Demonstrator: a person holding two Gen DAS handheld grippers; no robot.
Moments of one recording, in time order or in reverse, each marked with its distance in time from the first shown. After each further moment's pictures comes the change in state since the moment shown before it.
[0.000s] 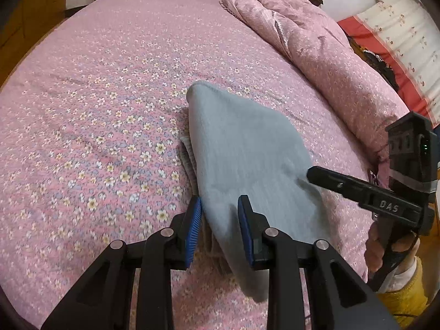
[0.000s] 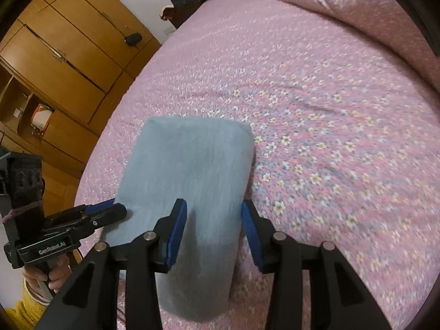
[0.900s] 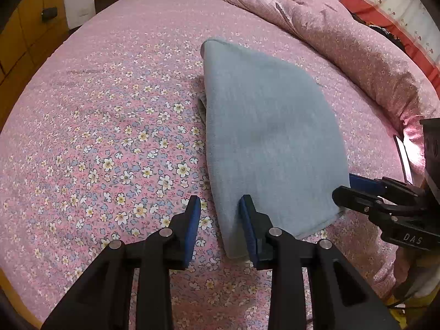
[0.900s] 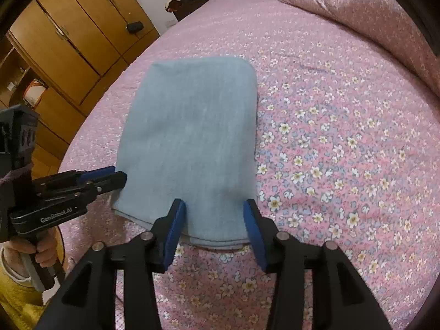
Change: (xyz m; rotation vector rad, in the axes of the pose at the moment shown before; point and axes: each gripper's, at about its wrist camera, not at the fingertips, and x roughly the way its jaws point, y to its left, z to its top) left arm 0.013 0.000 -0.048 0.102 -0.003 0.160; right arm -0.004 0.026 -0.083 -0.097 -0.002 -0.113
